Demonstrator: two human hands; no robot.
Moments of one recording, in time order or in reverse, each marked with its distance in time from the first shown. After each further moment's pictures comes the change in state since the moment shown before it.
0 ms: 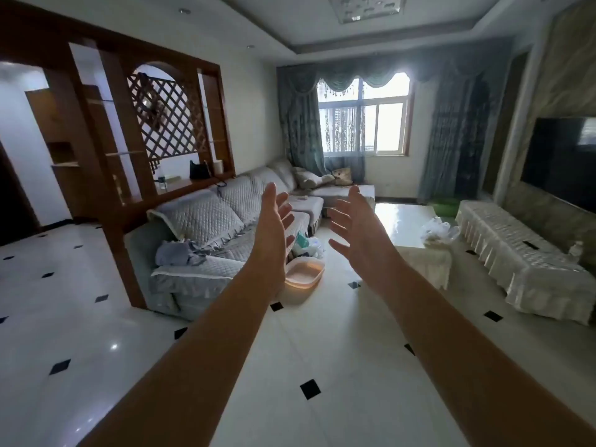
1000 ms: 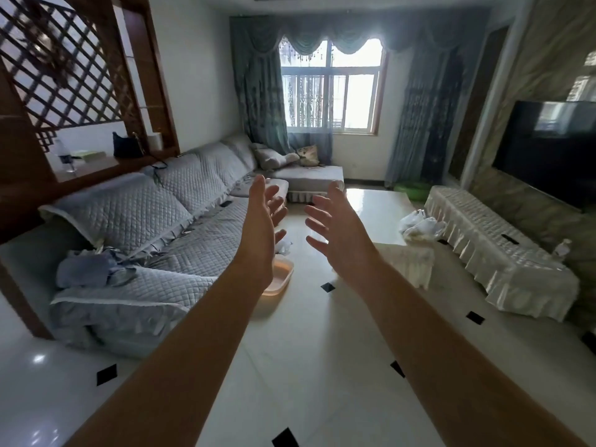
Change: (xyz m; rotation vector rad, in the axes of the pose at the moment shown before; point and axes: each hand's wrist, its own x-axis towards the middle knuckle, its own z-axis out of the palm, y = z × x) left_hand 0.425 -0.134 0.031 -0.062 -0.121 -0.095; right_hand 0.421 0.089 -0.055 0.016 0.101 0.076
